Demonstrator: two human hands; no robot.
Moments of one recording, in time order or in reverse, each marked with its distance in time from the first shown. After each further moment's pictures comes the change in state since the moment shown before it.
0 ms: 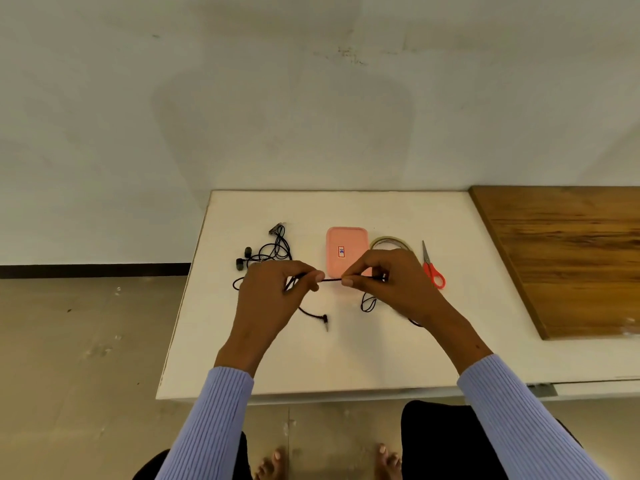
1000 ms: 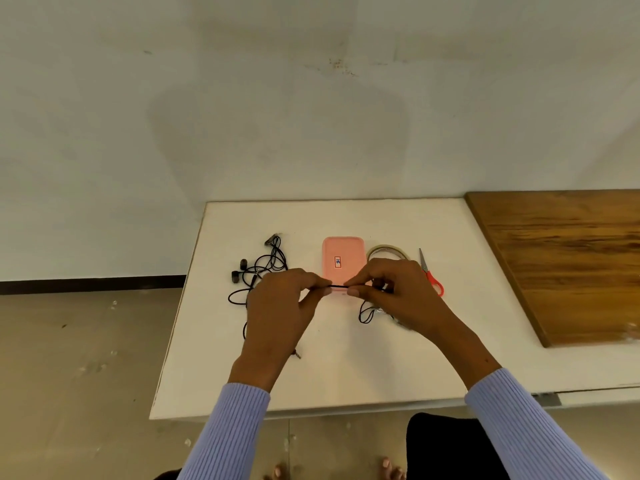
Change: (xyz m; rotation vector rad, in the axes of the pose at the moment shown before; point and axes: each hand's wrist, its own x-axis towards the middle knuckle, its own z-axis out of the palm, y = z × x) left_hand 0.001 0.014 0.014 0.156 0.073 0.076; right_hand -0.002 0.008 -0.005 0.002 0.028 -0.014
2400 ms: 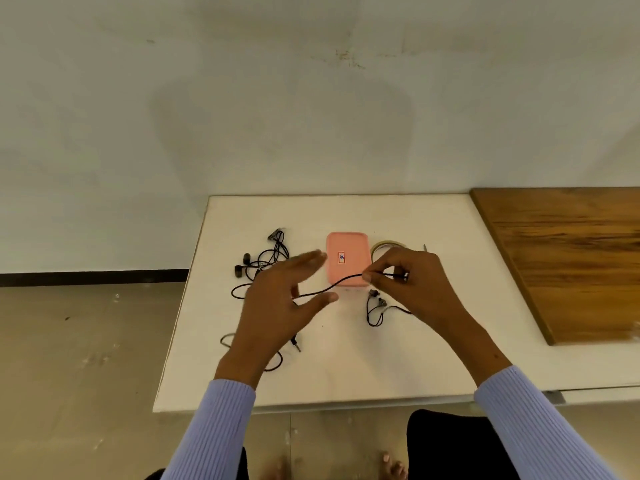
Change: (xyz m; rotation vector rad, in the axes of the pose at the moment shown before) left_hand -0.002 -0.015 -0.007 -0.124 -0.125 -0.003; right_hand 0.000 0.004 -0.006 -0.078 0.160 0.035
